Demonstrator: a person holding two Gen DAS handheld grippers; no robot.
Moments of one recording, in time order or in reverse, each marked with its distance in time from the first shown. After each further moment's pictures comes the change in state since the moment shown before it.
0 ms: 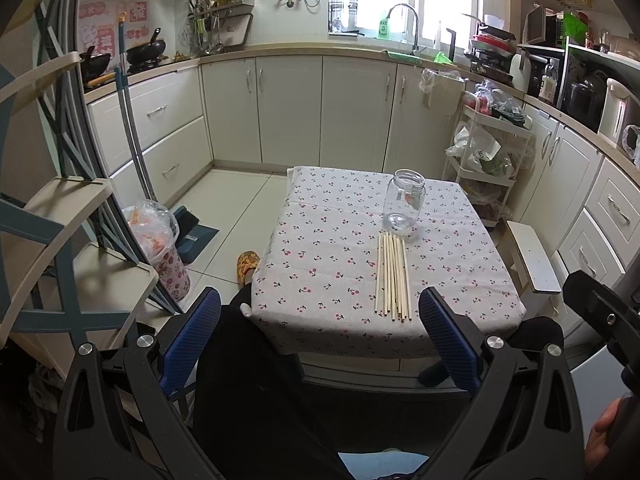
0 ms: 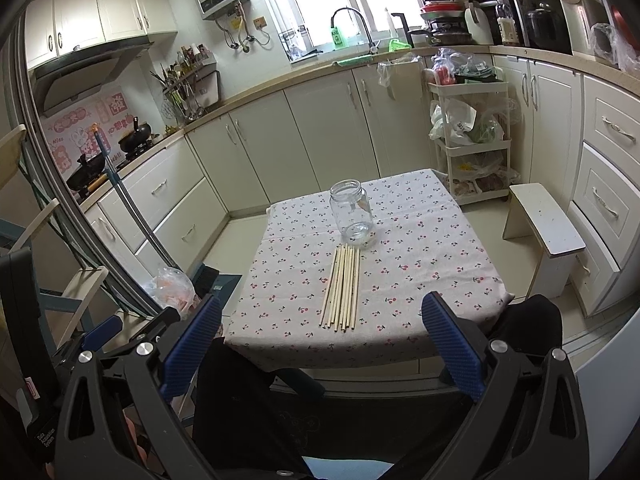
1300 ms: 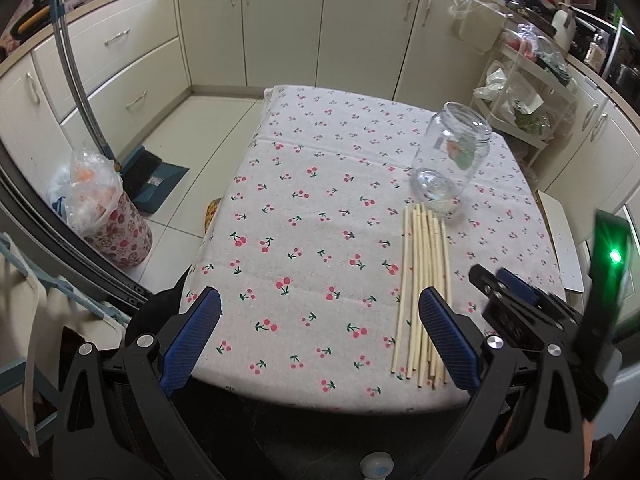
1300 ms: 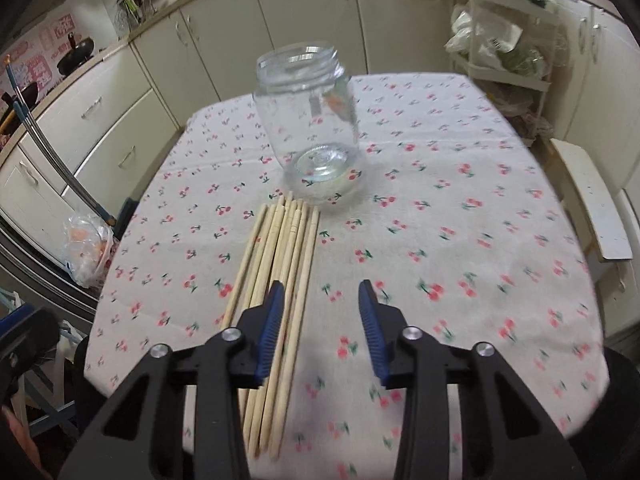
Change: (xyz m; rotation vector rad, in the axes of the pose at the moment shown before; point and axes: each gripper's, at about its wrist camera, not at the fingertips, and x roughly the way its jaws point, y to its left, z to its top) left arm 0.247 -0.019 0.034 -0.053 0.305 -0.016; right arm 0.321 -0.066 0.011 -0.068 0.338 -0.101
